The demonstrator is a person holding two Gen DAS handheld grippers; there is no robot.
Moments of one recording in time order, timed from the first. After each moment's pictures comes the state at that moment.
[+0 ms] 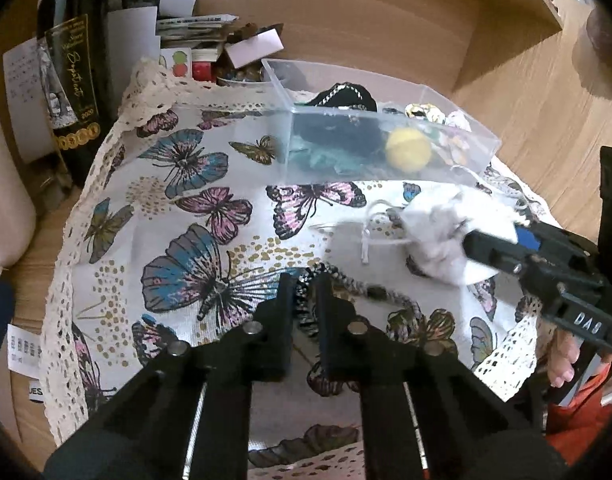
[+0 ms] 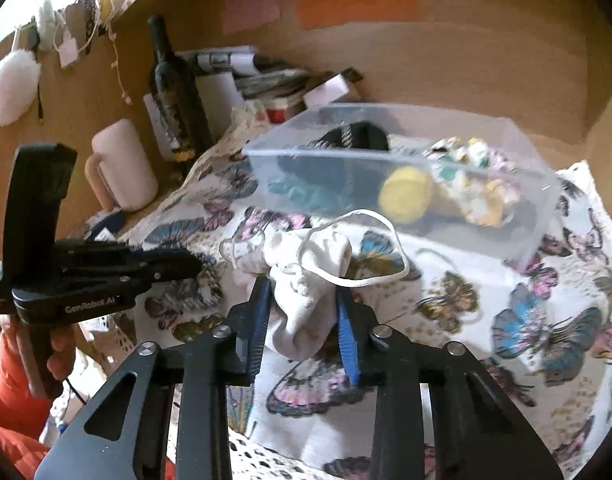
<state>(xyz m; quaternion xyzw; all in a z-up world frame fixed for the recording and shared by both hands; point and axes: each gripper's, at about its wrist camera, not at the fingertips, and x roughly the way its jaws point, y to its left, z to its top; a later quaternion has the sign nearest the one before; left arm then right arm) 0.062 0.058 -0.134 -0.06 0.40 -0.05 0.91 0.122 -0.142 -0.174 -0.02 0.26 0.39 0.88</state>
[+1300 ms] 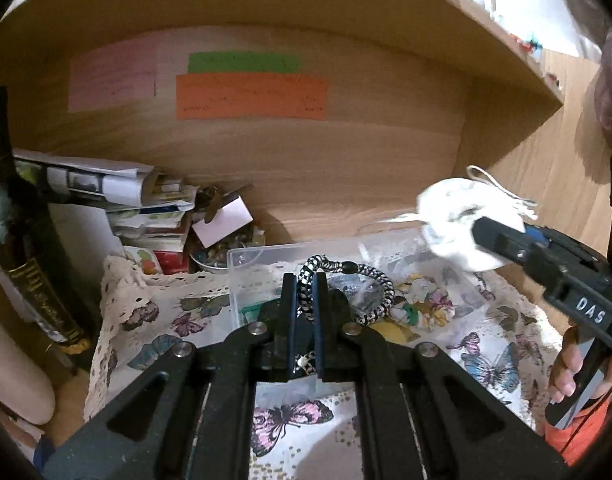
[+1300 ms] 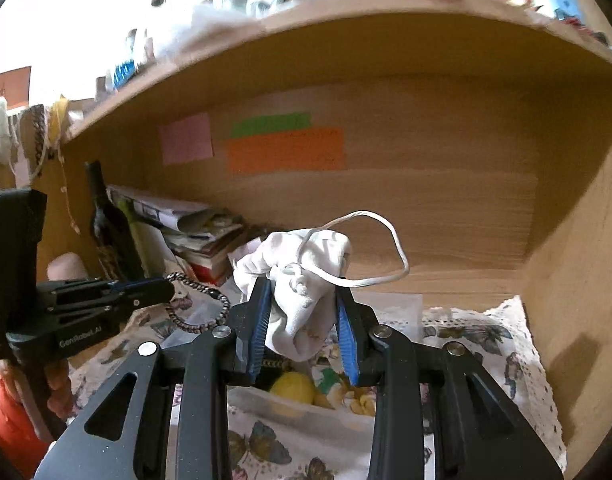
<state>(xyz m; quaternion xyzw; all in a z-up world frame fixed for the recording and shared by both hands) 0.156 0.032 -0.025 -0.03 0.26 -0.04 0.97 0.198 -0.167 -0.069 0.00 0.14 0.32 0.94</state>
